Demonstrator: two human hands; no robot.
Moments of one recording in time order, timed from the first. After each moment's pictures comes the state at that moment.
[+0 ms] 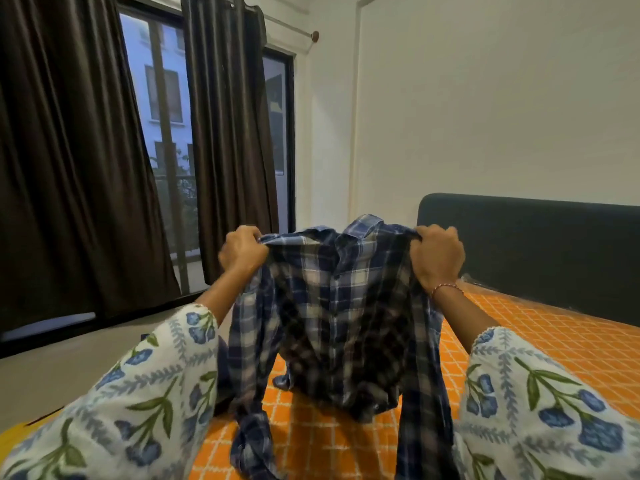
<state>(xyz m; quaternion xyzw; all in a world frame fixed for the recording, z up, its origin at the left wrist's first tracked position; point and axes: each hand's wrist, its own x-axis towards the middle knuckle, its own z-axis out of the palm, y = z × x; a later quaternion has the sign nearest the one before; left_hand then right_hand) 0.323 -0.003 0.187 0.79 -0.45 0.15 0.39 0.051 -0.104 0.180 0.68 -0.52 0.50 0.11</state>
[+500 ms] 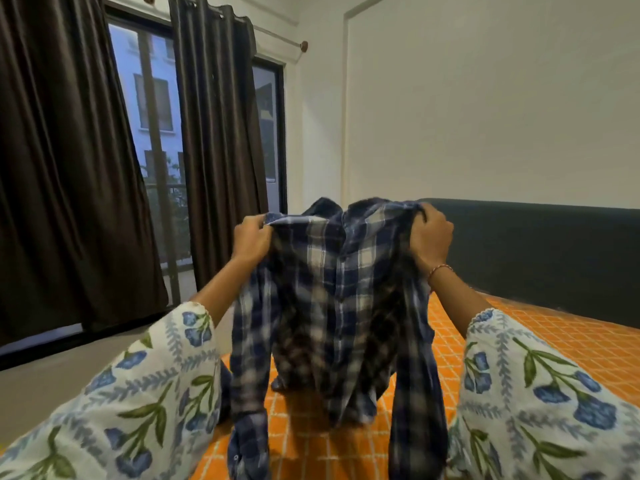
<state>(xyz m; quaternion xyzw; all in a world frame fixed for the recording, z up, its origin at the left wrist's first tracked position) 0.312 -0.027 0.214 0.64 -0.49 -0.03 0.59 0.045 -0.111 0.213 0.63 -0.43 0.63 -0.09</state>
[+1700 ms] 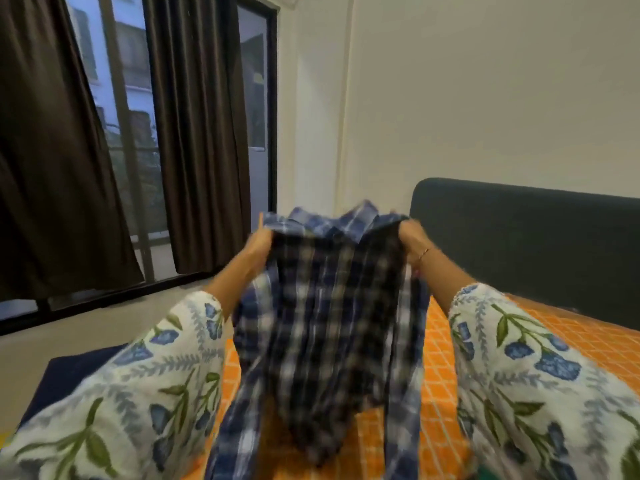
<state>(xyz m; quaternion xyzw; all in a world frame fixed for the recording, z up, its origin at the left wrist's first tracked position) 0.369 -0.244 0.141 0.57 -0.36 -0.36 0.65 0.116 -0.337 0.172 0.61 -0.49 0.45 -0.42</state>
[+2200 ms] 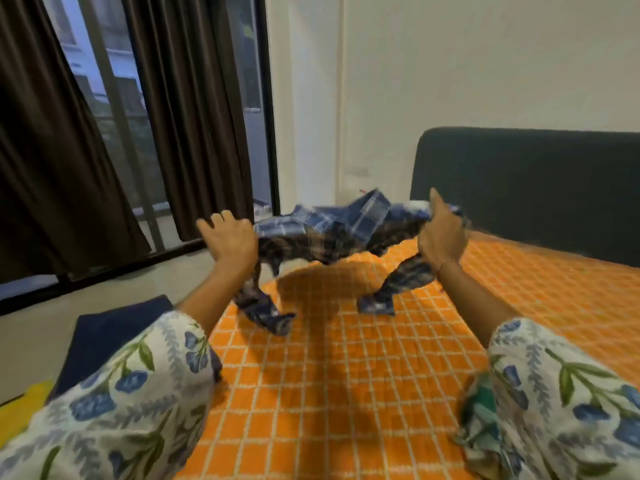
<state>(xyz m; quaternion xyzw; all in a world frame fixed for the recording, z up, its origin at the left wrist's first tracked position) 0.352 -0.154 0.088 0.86 -0.44 0.23 0.10 0.073 -0.254 0.085 0.64 -0.62 0.44 -0.08</state>
